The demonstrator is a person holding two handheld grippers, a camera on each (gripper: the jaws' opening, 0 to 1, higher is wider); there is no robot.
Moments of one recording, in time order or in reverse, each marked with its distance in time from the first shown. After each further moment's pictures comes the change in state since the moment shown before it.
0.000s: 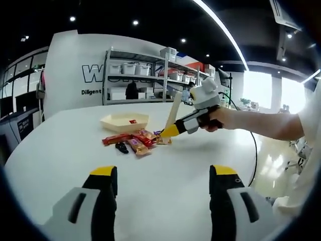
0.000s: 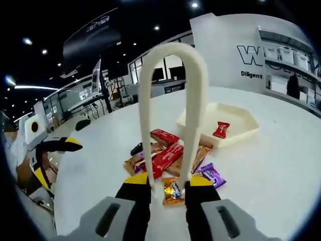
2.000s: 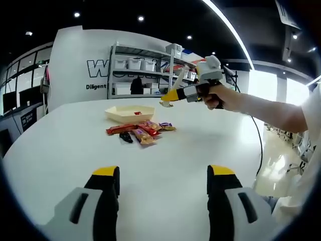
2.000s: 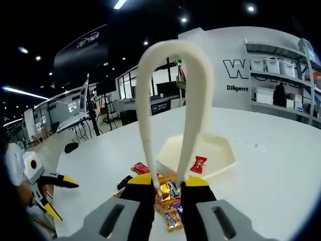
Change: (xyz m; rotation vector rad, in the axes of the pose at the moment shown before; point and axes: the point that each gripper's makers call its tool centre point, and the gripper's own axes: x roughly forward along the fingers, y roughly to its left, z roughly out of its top) left arm 0.004 0.011 -0.021 -0.034 0.030 0.045; right arm -0.017 -0.030 0.078 0.013 -0.150 -0.121
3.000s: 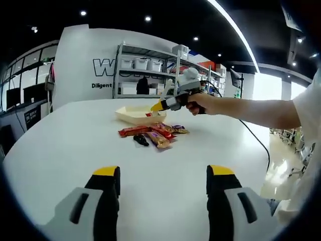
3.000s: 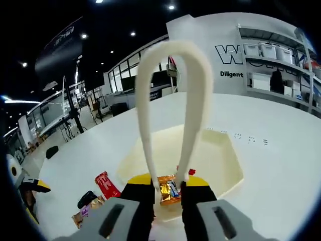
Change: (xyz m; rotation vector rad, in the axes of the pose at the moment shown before) left arm 0.003 0.032 0.007 -0.027 0.004 0.035; right arm 0.090 -0.046 -0.022 0.032 0.123 -0.055
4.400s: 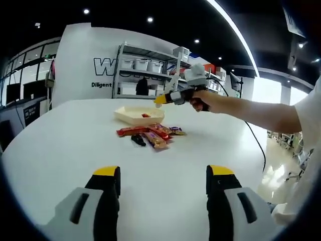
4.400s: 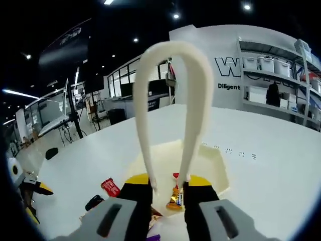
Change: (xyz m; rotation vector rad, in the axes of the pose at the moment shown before) left arm -0.006 -0.010 0.004 -0.026 -0.024 -0.014; right arm -0.040 0.000 0.035 -0.039 -0.104 -0.032
